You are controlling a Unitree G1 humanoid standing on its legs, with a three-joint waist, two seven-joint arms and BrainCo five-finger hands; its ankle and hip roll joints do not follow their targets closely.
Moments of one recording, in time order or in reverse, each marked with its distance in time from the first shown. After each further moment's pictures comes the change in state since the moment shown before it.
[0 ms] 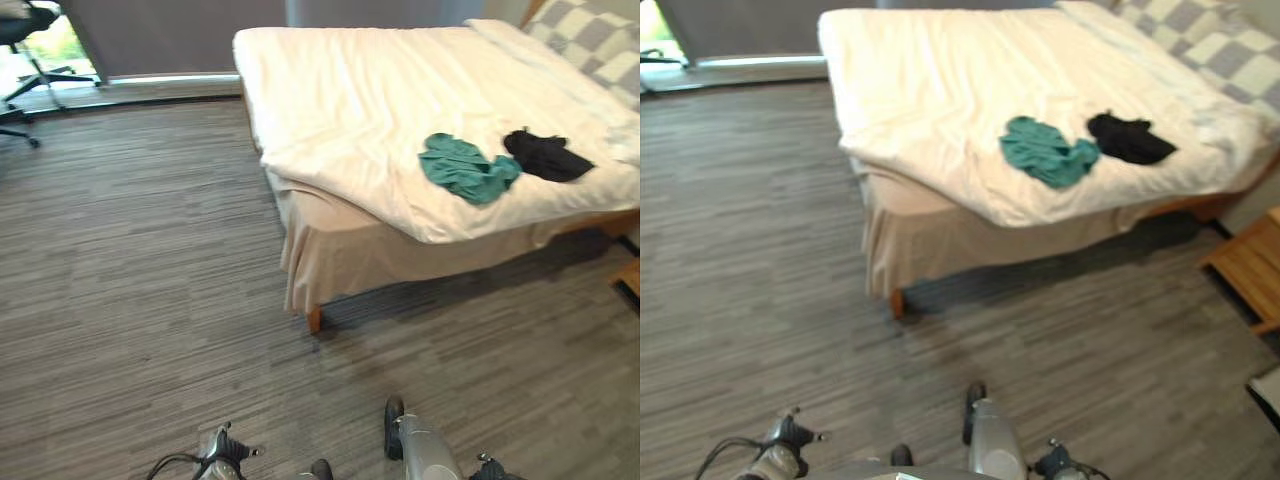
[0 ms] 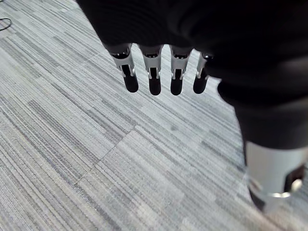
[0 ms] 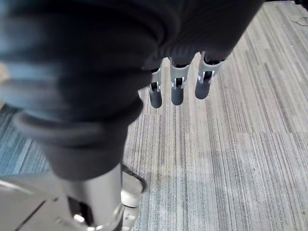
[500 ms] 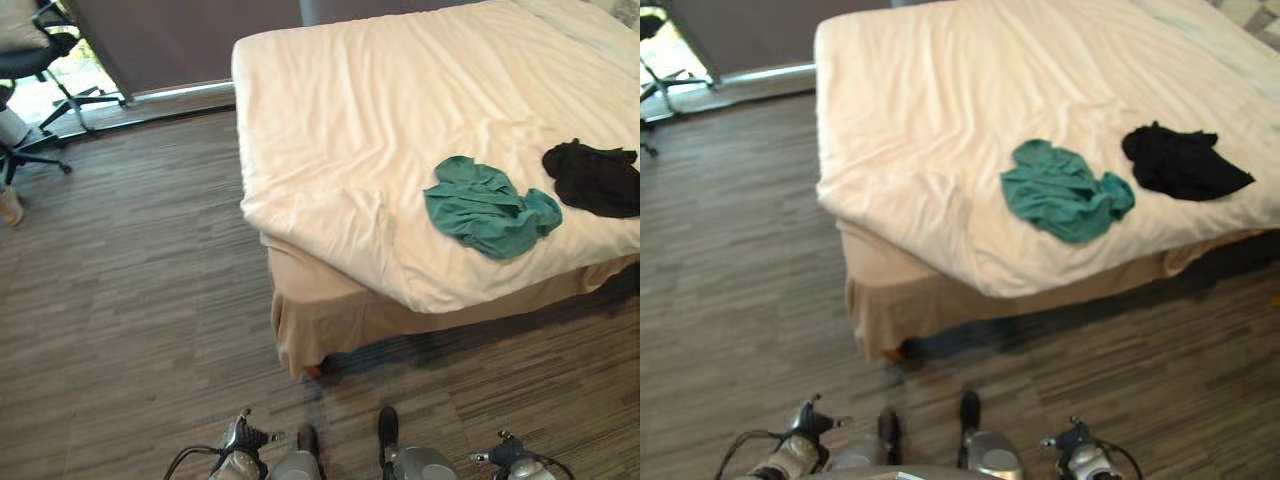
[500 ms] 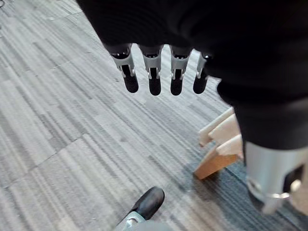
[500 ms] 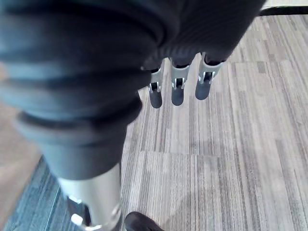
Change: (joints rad) left arm -0.004 -0.062 0.010 -0.048 -0.052 -0.039 0.012; right arm -0.056 -0.092 -0.018 0.018 0.005 -0.005 -0.016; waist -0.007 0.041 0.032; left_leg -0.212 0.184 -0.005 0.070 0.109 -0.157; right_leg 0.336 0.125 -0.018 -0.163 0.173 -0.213
